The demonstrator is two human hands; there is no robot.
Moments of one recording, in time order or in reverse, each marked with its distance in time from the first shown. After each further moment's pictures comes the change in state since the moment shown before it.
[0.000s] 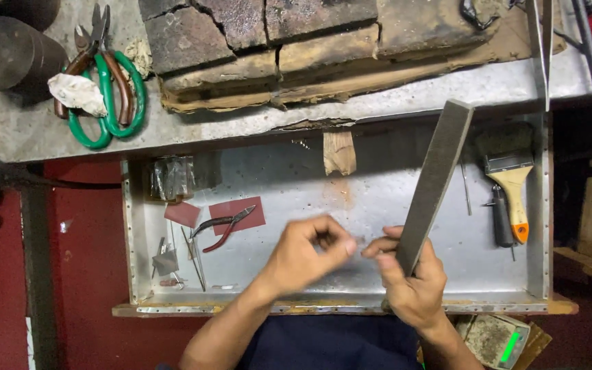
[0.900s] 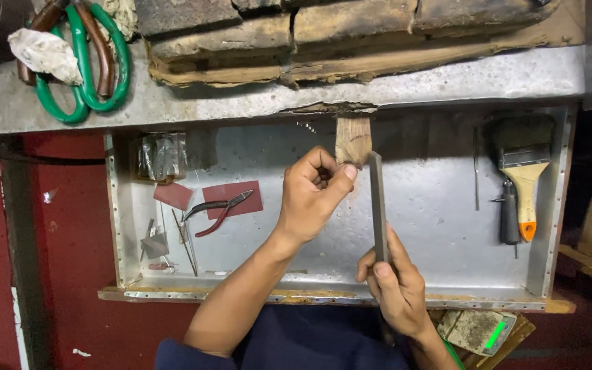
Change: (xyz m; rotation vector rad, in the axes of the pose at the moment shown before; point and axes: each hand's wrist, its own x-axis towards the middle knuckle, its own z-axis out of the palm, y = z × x) left_hand 0.059 -0.001 -0.001 -0.133 0.339 0.132; right_hand -0.028 0.035 0.008 0.268 -0.206 0.048
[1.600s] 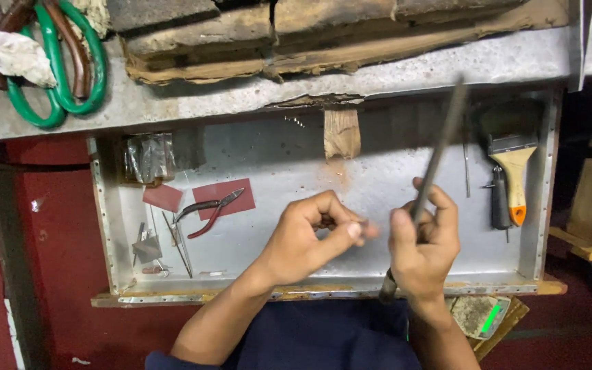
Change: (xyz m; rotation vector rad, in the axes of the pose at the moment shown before) left_hand -0.042 0.036 -0.012 -0.224 -0.394 -0.083; right_hand 0.055 -0.029 -0.006 -0.312 0.414 -0.184
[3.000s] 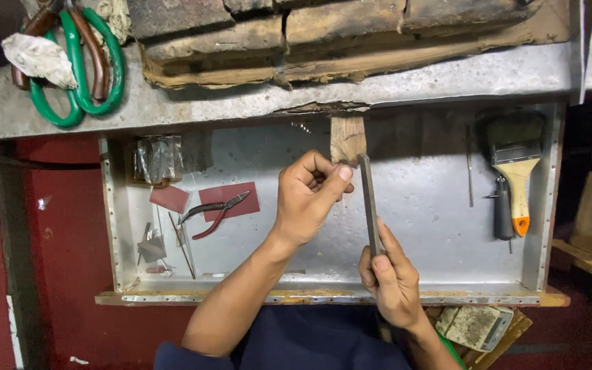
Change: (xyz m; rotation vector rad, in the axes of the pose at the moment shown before) left_hand 0.042 -0.033 -0.009 0.099 0.390 0.065; right_hand -0.059 0.026 -0.004 0.385 -0.386 0.134
